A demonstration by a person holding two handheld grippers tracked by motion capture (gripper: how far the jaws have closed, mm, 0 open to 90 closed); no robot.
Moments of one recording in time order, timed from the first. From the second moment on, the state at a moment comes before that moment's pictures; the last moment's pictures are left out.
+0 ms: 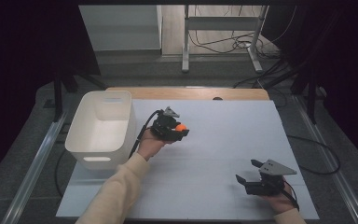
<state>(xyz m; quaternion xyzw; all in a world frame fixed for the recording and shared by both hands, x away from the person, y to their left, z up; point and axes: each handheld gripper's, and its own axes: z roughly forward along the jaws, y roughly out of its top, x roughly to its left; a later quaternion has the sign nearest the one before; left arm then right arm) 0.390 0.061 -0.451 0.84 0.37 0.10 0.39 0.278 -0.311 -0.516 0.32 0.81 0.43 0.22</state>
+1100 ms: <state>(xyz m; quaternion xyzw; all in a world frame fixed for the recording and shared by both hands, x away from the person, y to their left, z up) 0.363 0.082 -0.428 0.83 0.36 0.12 0.41 0.278 -0.310 -0.516 0.32 0.81 0.43 0.22</state>
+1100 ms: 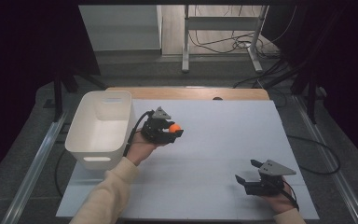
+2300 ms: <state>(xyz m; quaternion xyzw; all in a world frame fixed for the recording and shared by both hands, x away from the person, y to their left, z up) 0.353 0.103 -0.393 0.81 0.36 0.15 0.44 0.278 -0.310 -0.516 0.32 0.81 0.43 0.22</state>
